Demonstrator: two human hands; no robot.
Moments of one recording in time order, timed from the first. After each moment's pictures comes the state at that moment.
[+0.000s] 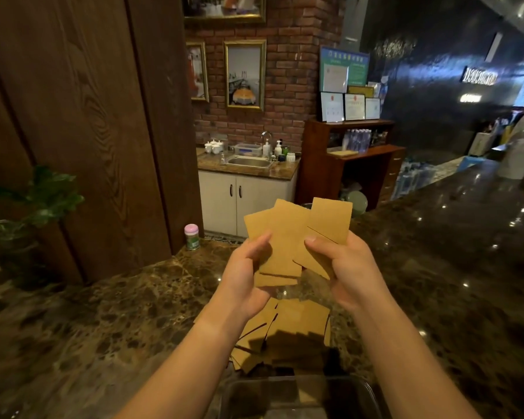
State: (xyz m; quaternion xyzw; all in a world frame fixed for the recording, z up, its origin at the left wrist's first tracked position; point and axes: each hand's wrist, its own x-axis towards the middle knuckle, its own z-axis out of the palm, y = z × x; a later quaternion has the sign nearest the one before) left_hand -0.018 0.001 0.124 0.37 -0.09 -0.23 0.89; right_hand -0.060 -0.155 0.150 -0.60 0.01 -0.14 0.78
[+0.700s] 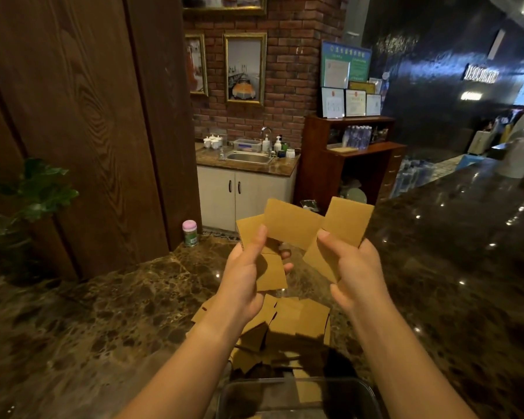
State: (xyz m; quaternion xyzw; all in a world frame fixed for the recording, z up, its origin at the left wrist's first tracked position) left_hand -0.011 -0.004 0.110 0.42 -0.05 -0.12 0.90; right_hand -0.051 -0.158 0.136 -0.54 0.10 -0.21 0.80
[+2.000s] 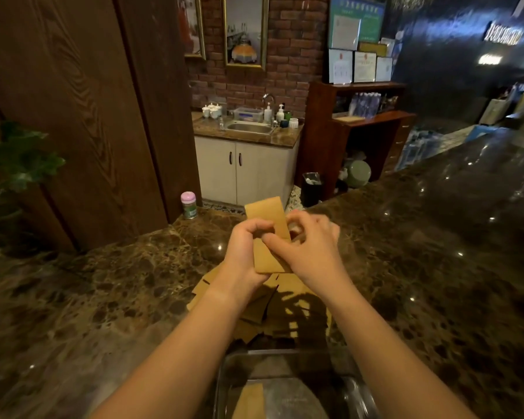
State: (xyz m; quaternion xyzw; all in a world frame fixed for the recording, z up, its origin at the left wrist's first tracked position) left_hand 0.017 -0.012 0.085 0.34 -0.01 -0.26 0.90; right_hand -0.028 -0.125 0.093 -0.90 0.03 -0.20 0.40
